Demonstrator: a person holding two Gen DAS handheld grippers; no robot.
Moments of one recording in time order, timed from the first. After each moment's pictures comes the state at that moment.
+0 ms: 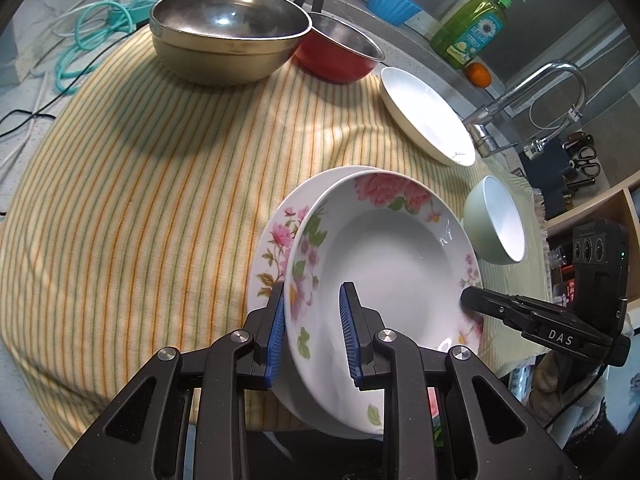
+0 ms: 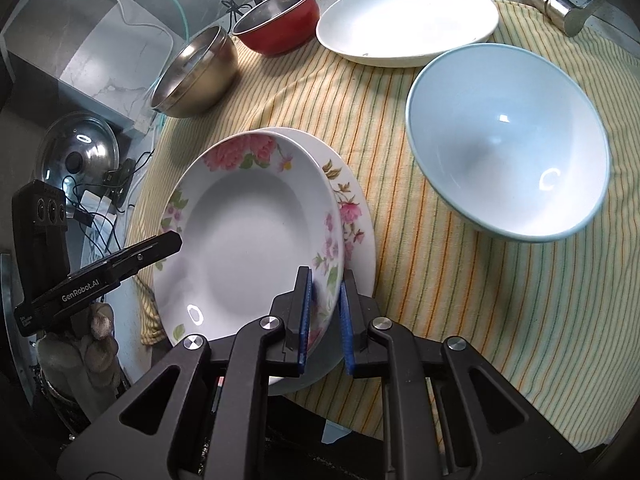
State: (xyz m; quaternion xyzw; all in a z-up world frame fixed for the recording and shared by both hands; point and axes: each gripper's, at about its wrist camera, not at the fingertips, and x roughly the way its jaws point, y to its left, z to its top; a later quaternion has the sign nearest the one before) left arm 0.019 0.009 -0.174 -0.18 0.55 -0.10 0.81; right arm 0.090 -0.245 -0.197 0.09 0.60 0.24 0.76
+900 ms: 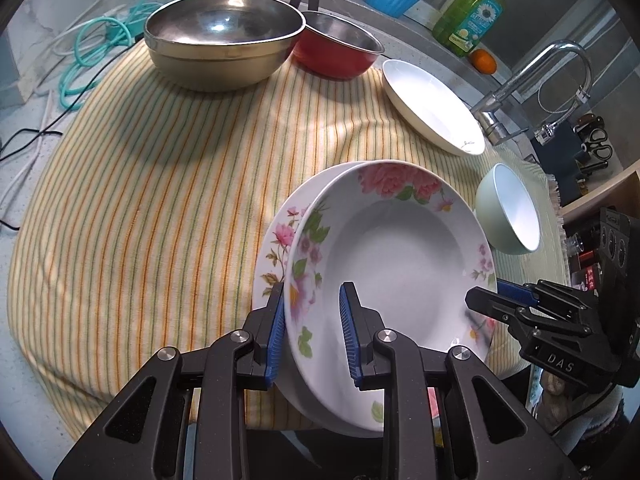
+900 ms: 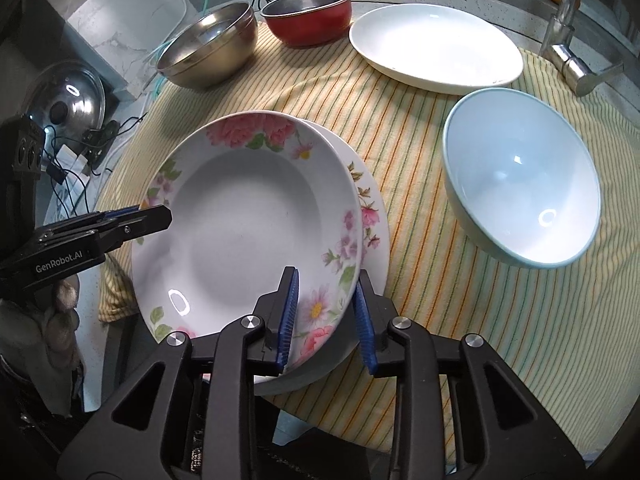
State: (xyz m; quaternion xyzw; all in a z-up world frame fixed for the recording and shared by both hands) left arm 0.022 -0.001 -0.172 -0.14 0.55 -0.09 0.82; right arm 0.077 -0.216 -0.186 -0.03 0.57 0.24 0.79
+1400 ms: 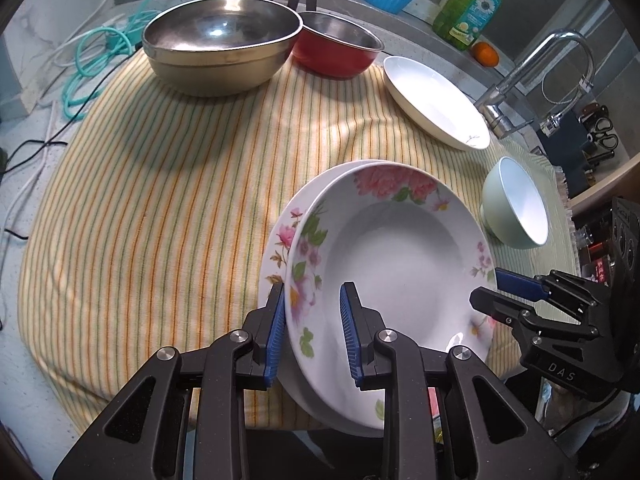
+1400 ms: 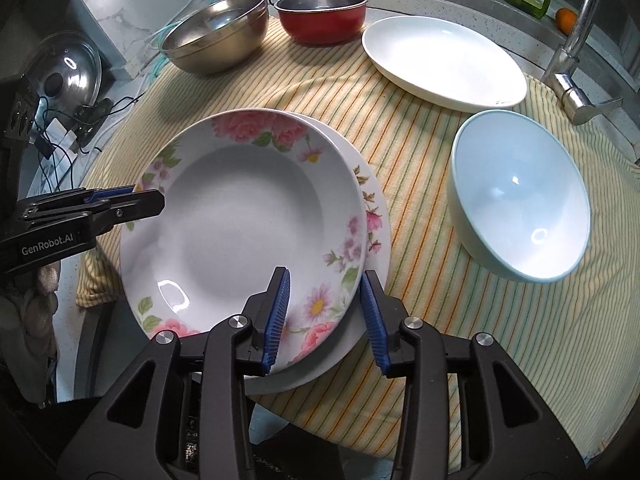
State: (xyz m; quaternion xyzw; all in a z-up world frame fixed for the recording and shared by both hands) left arm 0.022 -0.005 -0.171 -0.12 0.56 -0.08 0.82; right arm 0.070 -0.207 -0.182 -0.07 0.56 0.23 0.79
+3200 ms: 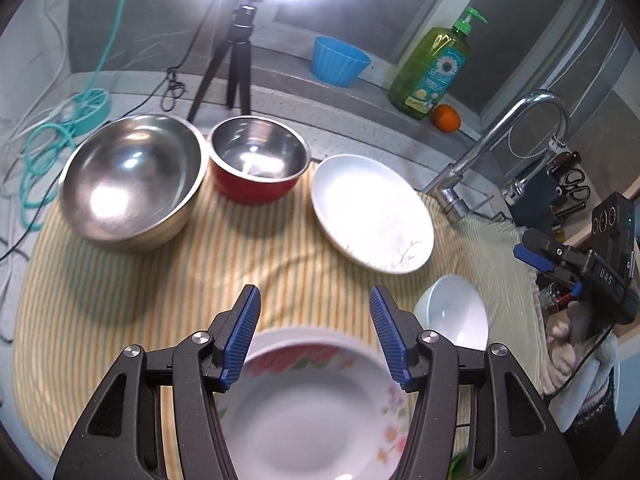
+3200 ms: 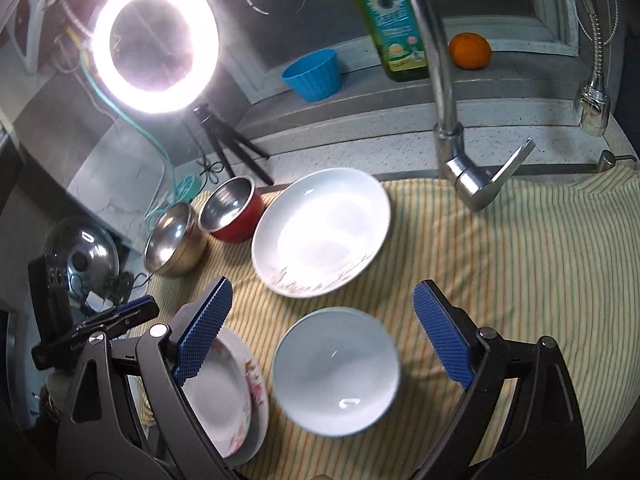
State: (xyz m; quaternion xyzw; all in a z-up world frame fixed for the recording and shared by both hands) left arm 0.116 -0.048 -0.110 -0.15 0.48 -0.12 0.86; right arm 0.195 -0.365 -0.099 0.14 0.45 0.21 0.86
